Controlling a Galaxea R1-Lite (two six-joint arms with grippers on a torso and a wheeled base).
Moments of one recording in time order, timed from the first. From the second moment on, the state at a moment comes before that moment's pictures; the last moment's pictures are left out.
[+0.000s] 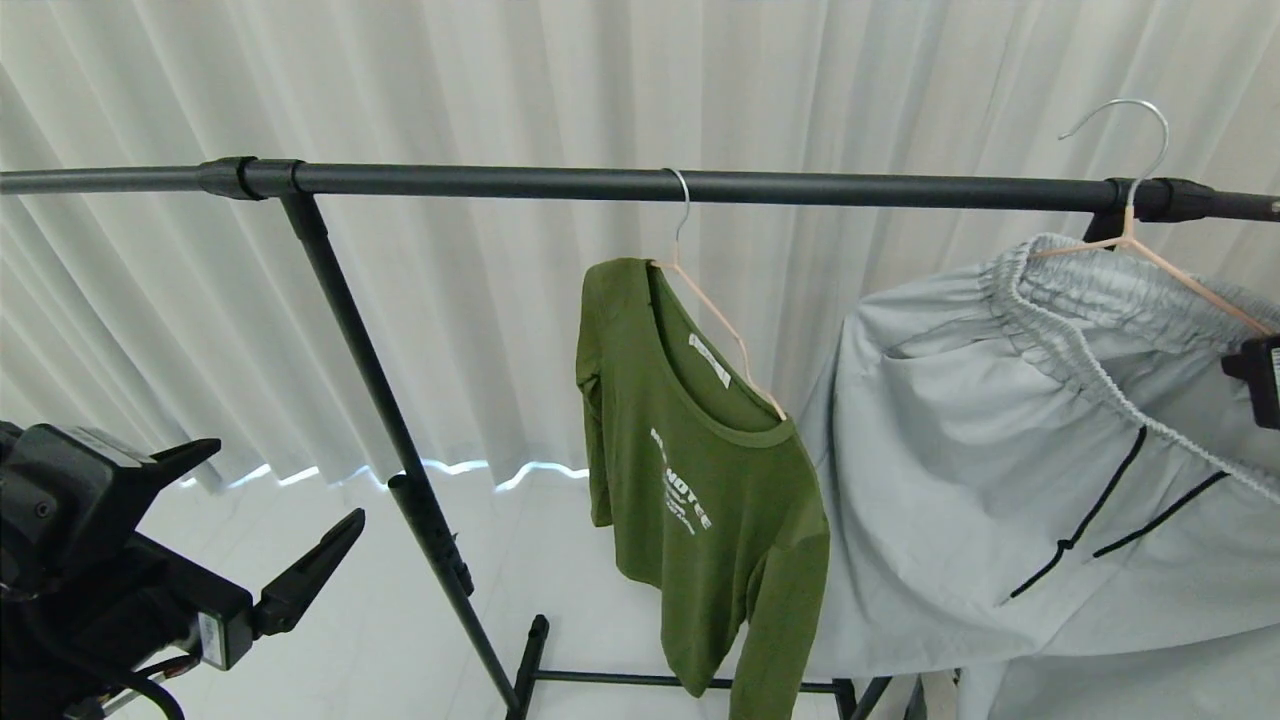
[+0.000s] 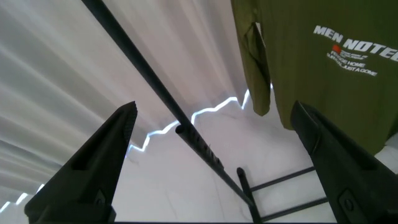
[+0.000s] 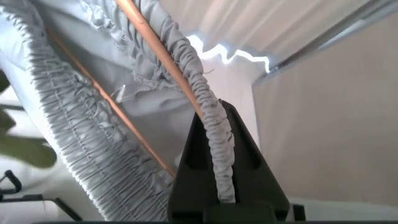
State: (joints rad) left arm -0.24 1.05 -0.23 -0.71 0.03 0.46; right arm 0.23 1.28 -1.17 0.36 -0.32 -0.05
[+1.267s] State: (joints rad) left arm -0.26 1.05 -0.23 -0.71 0.03 0.46; right arm 0.35 1.53 -1.22 0.23 -0.37 -0.03
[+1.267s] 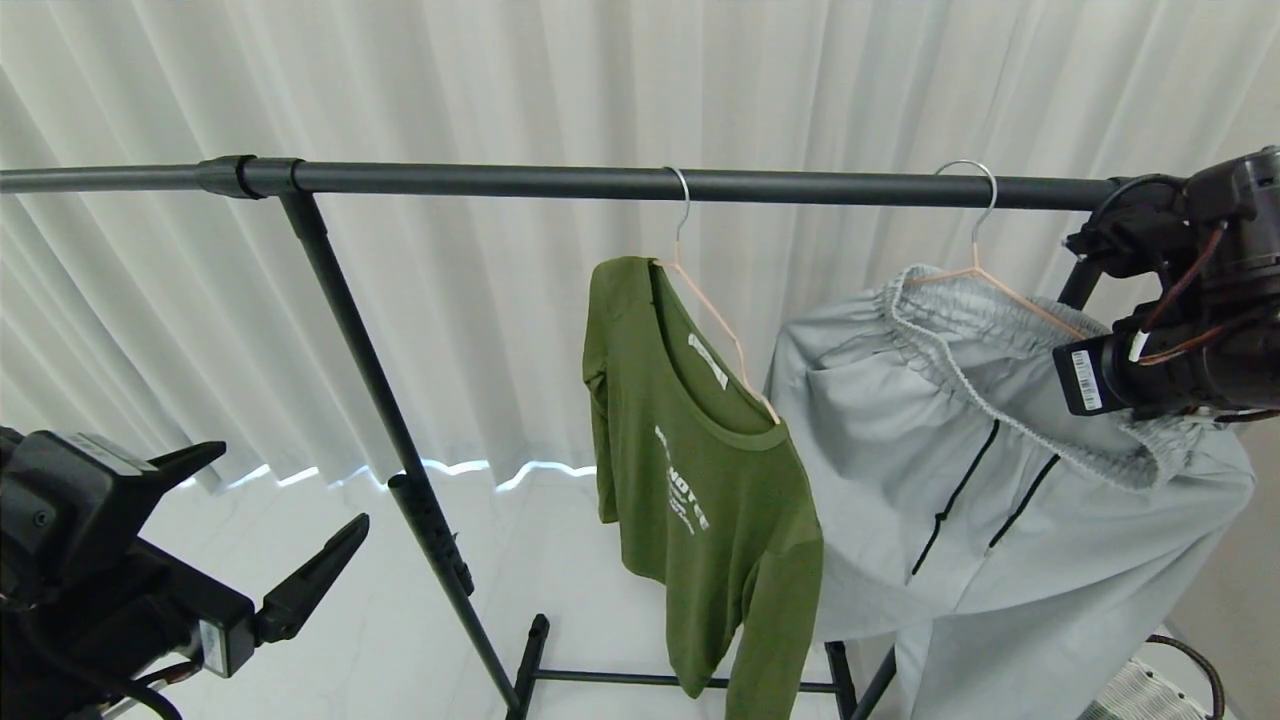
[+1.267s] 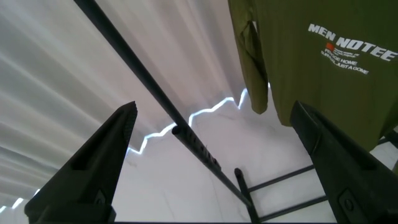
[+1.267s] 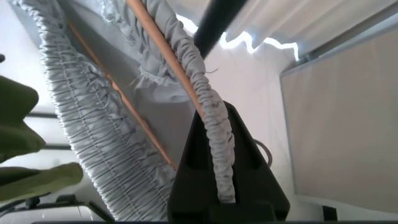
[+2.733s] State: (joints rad) left arm -0.09 0.58 -0.01 -0.46 0.33 0.43; right arm 0.23 0.38 -0.69 0.72 -0.45 -0.04
